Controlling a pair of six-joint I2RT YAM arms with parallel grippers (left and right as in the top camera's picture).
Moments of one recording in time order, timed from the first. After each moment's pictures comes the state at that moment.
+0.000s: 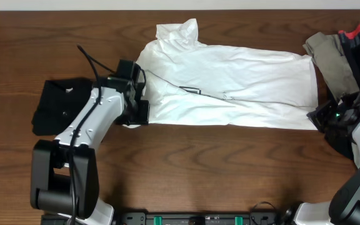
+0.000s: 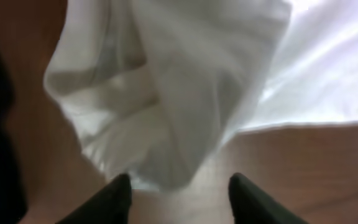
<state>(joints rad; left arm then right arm) -0.20 1.72 1.12 -0.85 0.07 -0.13 -0.53 1.60 0.90 -0.55 -0.44 0.44</state>
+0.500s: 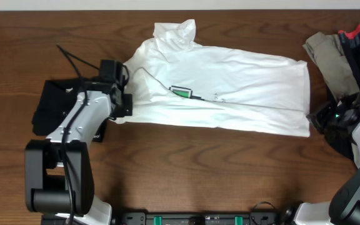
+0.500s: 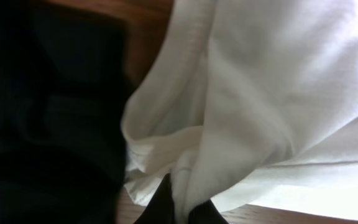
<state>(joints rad) -0.07 1.72 1.07 -0.67 -0.09 -0.09 -0.53 1.60 0.90 -0.58 -0.43 0.44</state>
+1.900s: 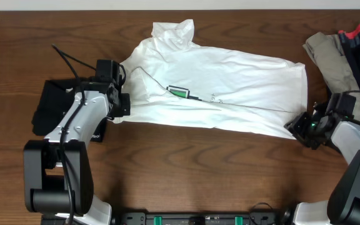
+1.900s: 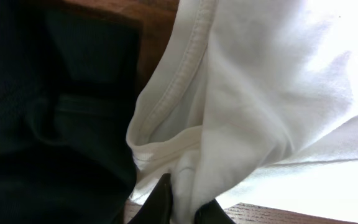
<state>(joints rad) -0.06 1.72 1.07 -0.67 -0.09 -0.09 -0.38 1.61 0.76 -0.50 -0.35 0.38</state>
